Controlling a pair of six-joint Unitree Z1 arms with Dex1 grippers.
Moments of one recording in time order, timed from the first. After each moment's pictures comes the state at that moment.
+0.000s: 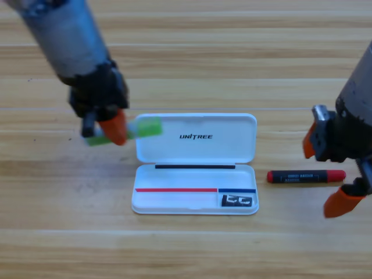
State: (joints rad) arm 0 -0.72 1.92 -1.61 1.05 -0.02 0.70; arm 1 0.87 1.80 -1.43 1.02 0.03 -0.77
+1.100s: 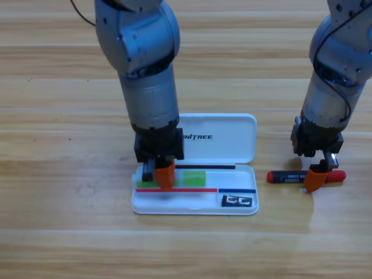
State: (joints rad) arm 0 -0.83 2.20 -1.74 1.05 -0.06 0.68; arm 1 0.67 2.16 -1.52 0.88 -0.05 -0.94
